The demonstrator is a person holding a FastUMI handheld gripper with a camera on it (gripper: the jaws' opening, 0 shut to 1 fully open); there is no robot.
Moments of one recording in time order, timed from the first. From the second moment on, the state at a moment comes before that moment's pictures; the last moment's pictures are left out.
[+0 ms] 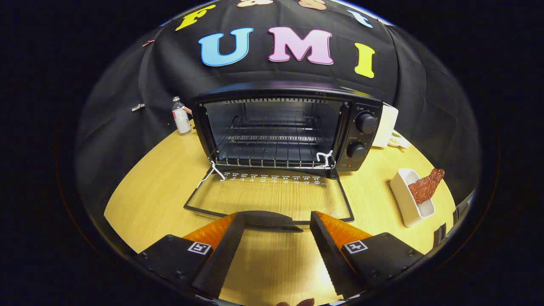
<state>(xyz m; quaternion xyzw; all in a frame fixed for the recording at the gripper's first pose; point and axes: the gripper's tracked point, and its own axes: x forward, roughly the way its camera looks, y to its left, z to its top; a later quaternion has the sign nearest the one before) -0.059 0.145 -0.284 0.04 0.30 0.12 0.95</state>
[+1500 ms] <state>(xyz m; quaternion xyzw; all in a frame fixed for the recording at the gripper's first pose) 0.014 -0.183 -0.316 0.20 0.26 -0.02 0.94</state>
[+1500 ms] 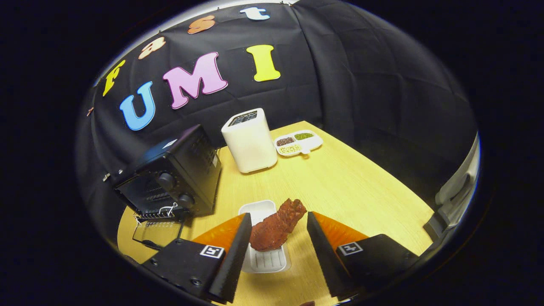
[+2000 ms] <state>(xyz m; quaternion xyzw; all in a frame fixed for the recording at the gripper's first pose) 0.041 -0.172 -0.344 0.32 0.31 0.05 0.89</state>
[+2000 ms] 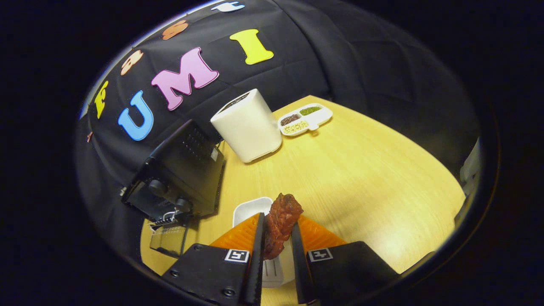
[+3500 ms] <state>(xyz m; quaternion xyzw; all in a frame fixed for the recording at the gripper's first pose) 0.053 0.158 -0.229 0.45 0.26 0.14 0.84</state>
